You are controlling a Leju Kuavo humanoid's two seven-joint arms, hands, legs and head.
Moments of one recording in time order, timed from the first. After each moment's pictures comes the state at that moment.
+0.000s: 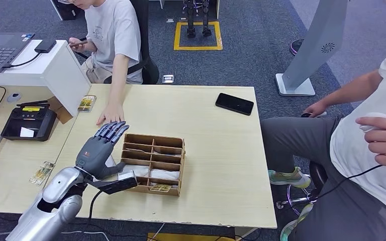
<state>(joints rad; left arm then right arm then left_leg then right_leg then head) -0.18 0.40 -0.47 -1.51 -0.93 0.18 -0.25 -0.09 0.06 -0.69 -0.22 1.49 -0.47 -0.16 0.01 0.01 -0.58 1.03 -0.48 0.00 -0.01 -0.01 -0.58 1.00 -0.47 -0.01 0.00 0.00</state>
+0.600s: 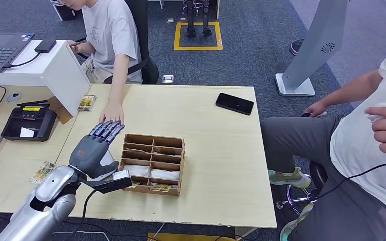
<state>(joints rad) -0.18 0.44 -0.47 -1.52 -0.94 0.17 -0.25 -0.09 0.06 -0.69 -0.22 1.49 -0.47 -0.15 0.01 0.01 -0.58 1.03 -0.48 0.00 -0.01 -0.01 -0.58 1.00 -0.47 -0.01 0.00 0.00</state>
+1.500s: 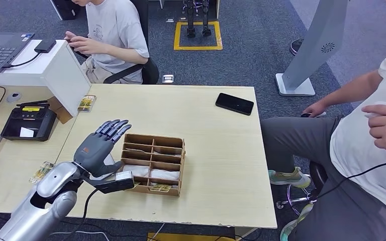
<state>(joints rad) -0.21 0.46 -0.50 -1.56 -0.91 0.09 -0.27 -0.09 0.06 -0.69 -0.22 1.51 -0.46 -0.15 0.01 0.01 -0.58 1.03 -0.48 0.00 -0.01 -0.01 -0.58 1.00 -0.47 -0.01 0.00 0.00</state>
